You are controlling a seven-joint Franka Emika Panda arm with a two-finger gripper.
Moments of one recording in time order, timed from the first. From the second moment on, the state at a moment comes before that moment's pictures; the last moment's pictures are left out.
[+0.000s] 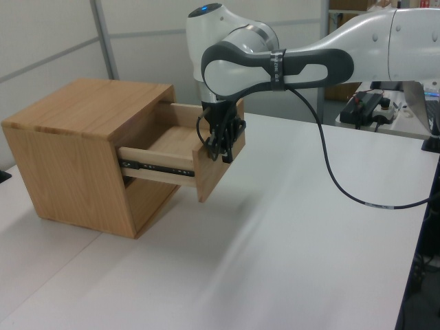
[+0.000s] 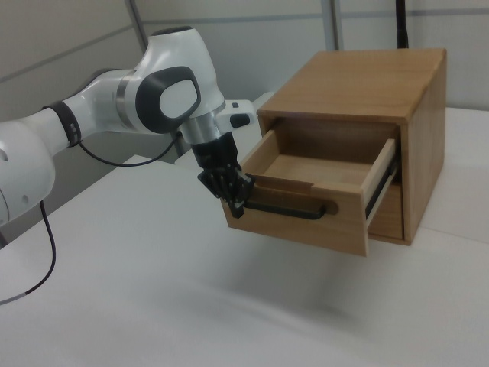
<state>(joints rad) -0.02 0.27 0.10 -1.40 -0.13 1.69 0.03</state>
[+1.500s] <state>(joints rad) -0.01 0.49 0.10 -1.46 -0.13 2.91 0.03</state>
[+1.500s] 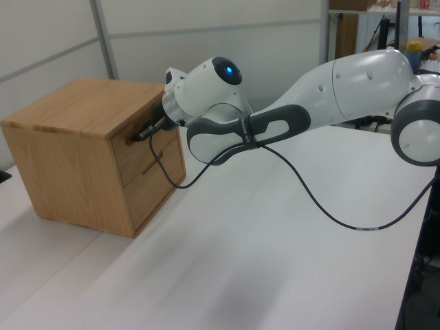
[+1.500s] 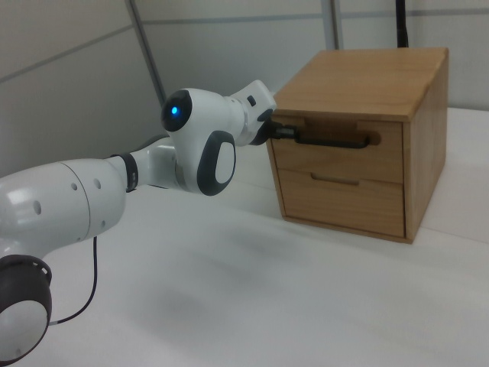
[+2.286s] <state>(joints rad) -0.01 0.17 0.10 -1.37 -0.04 1.82 0.03</state>
